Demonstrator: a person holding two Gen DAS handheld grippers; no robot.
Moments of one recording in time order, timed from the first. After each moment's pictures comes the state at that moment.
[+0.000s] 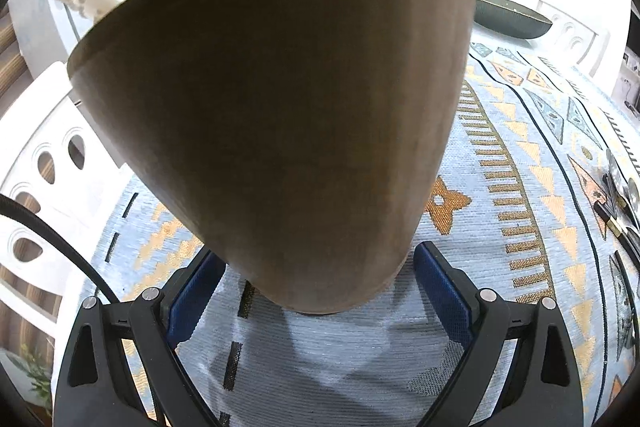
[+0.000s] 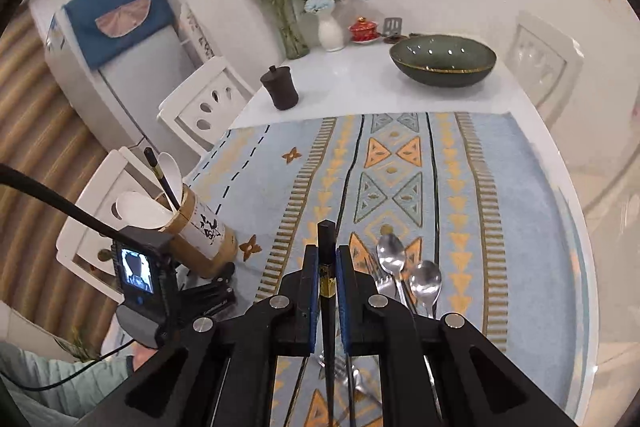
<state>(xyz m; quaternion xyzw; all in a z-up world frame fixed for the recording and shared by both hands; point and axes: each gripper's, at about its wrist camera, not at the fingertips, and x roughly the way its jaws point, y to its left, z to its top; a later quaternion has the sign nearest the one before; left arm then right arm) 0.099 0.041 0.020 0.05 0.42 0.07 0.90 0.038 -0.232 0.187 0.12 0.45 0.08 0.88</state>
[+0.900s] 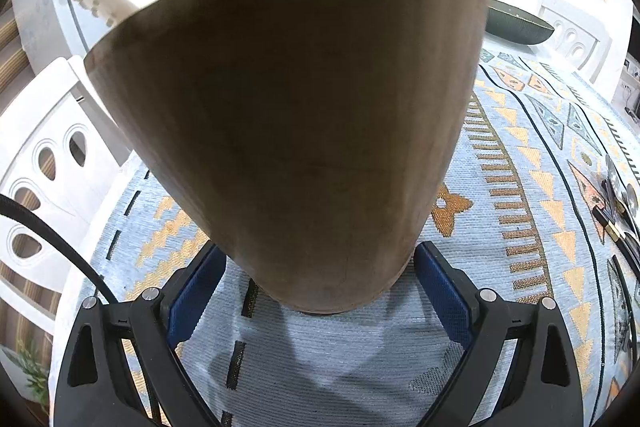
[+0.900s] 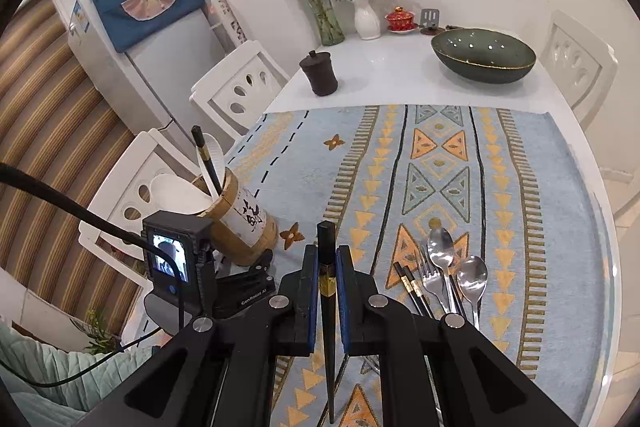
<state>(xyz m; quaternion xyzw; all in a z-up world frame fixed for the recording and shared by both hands) 0.100 0.047 0.022 0.04 0.42 0.07 0.90 0.042 -0.193 0.182 0.11 0.46 0.13 0.87</state>
